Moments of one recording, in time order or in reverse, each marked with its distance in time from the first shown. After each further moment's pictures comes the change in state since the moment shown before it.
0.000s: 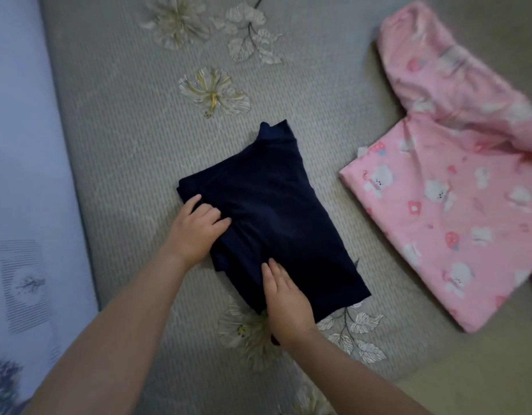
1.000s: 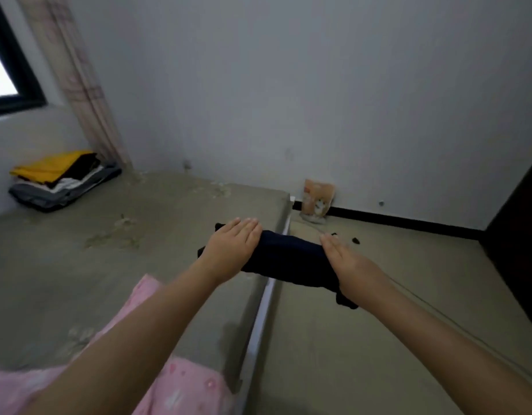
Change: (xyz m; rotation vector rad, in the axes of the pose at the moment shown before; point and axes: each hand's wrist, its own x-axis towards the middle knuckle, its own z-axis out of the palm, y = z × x) left_hand 0.436 0.751 -0.409 0.196 0.637 0.974; right_hand -0.633 0.629 -0.162 0.084 0.987 0.757
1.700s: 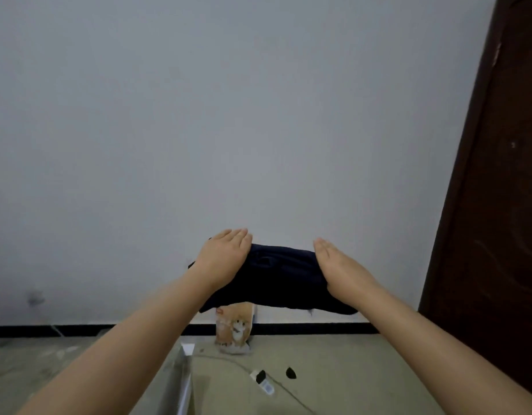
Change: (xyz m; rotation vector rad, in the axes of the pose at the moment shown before) left_hand 0.594 -0.073 0.186 -0.016 -0.036 0.046; right_hand 0.327 0.422 -0.143 -0.196 0.119 0.327
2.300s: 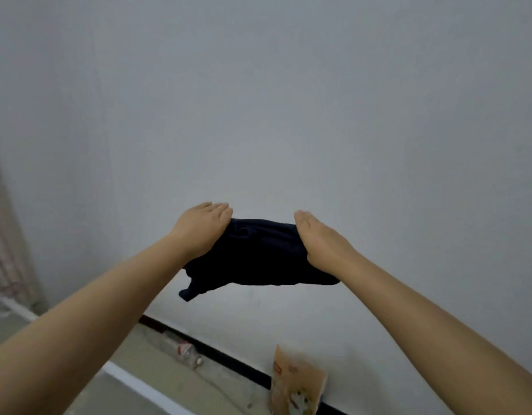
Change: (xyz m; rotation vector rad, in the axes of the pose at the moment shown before) left_hand 0.230 -0.233 0.182 0.258 -0.158 -0.398; right_hand 0.479 0.015 0.091 0.123 0.119 -0.493
